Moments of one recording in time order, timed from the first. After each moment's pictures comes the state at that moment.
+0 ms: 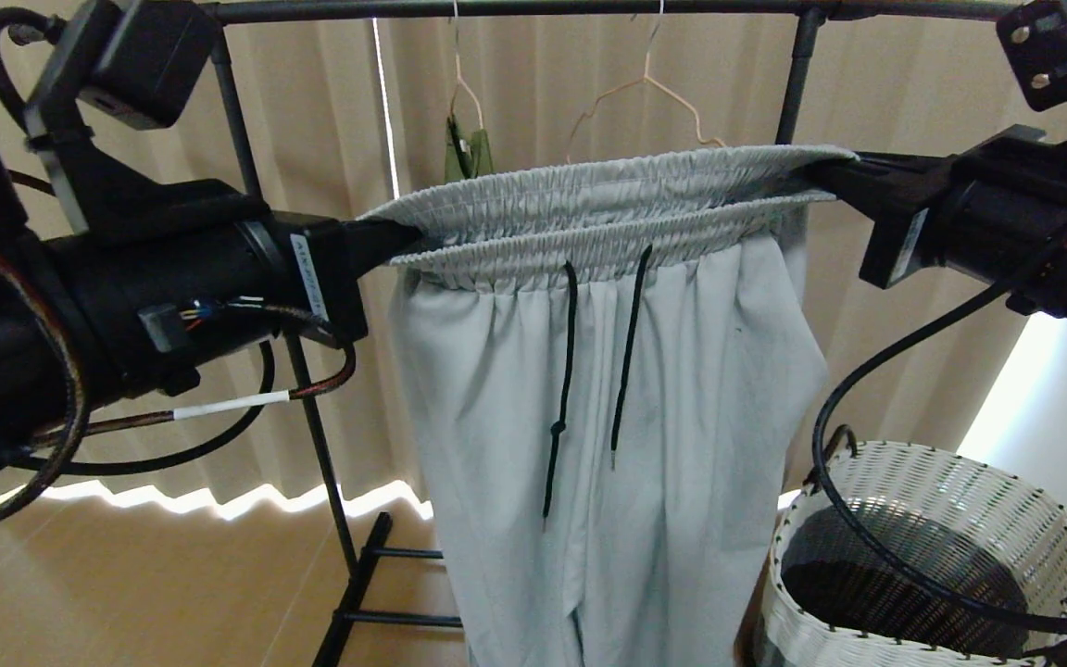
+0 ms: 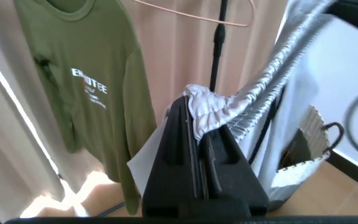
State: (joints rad) left arm -0.63 1.39 -0.99 -0.37 0.06 -0.04; right arm 0.47 1.43 -1.00 -0.52 -0.06 -0.25
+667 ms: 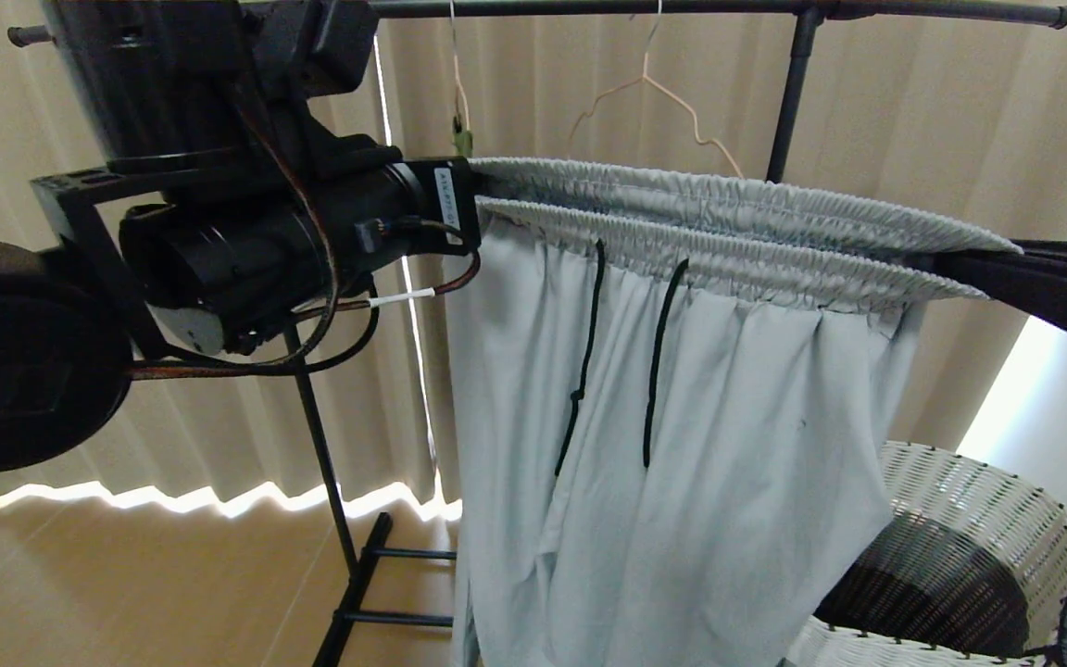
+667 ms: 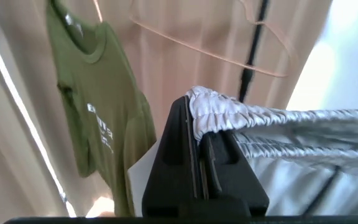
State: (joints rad) left arm -0.62 1.67 -1.24 -0.46 0.16 -0.05; right arm 0.50 1.11 -0.91 -0.12 0.05 -0.24
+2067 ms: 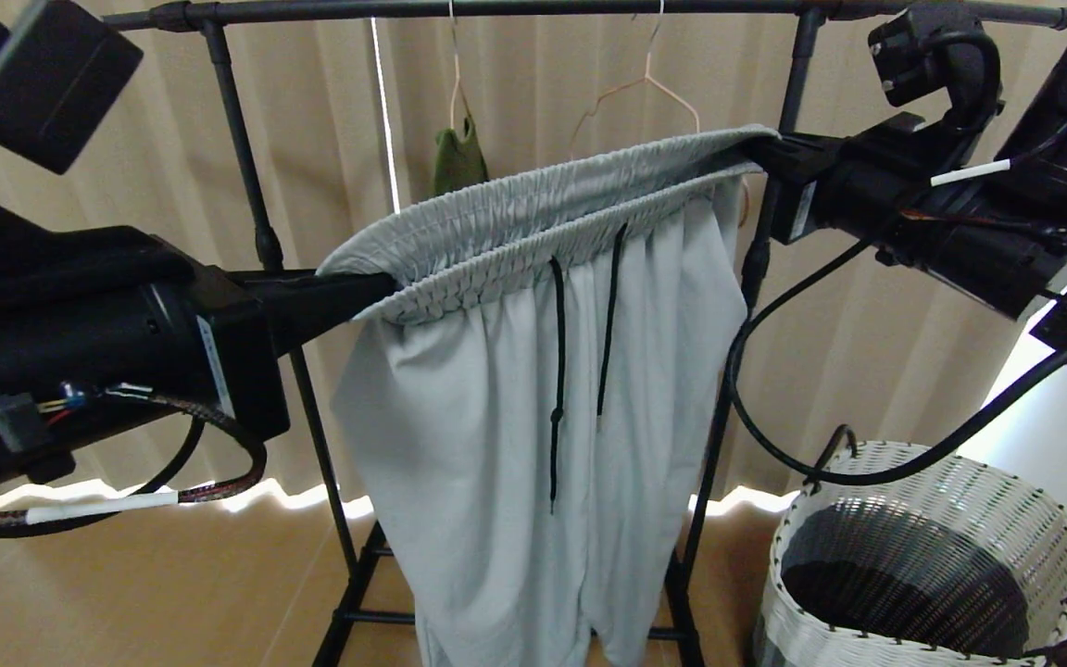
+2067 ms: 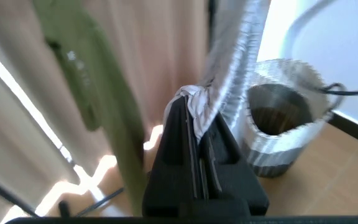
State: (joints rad) left arm -0.68 1.25 -0.93 -0.20 0.01 0.05; right arm 0.39 1.69 -1.17 -0.70 0.05 -0.24
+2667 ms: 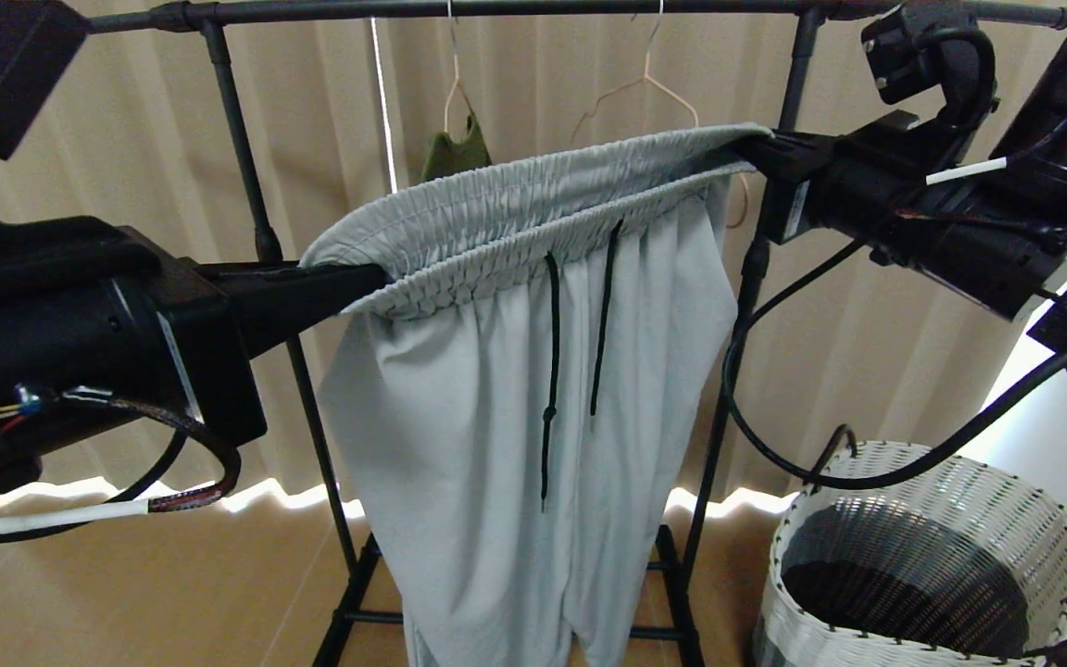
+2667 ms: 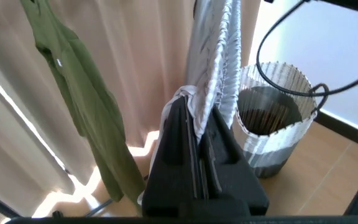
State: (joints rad) left arm -0.69 1.22 -0.93 -0.21 0.02 0.05; right arm 0.40 1.68 -1.17 -0.69 0.04 -0.24
